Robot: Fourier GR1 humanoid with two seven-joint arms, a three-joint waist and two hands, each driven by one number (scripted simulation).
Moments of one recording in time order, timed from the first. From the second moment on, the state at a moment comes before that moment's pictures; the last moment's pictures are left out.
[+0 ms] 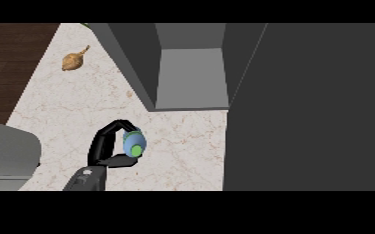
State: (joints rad) left arm -0.34 0.09 0.16 -0.46 -0.07 -0.08 -1.05; right arm 0.98 -0.37 0.55 -2.50 0.01 0.04 -0.40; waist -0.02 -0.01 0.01
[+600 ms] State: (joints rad) left arm -0.32 0.01 0.01 -0.62 0.02 -0.05 -0.89; right arm 1.00 -0.42 0.55 -2.50 0.01 0.01 -0.43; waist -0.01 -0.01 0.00
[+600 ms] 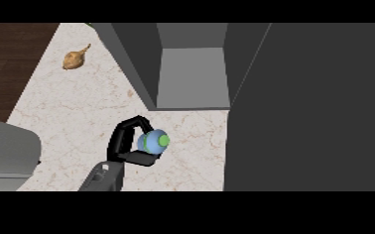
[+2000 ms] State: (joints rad) left arm -0.81 0.00 -0.38 -0.66 0.51 0.50 -0.37; right arm 1.06 -0.49 0.40 -2.49 -0.04 0.06 -0.57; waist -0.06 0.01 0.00
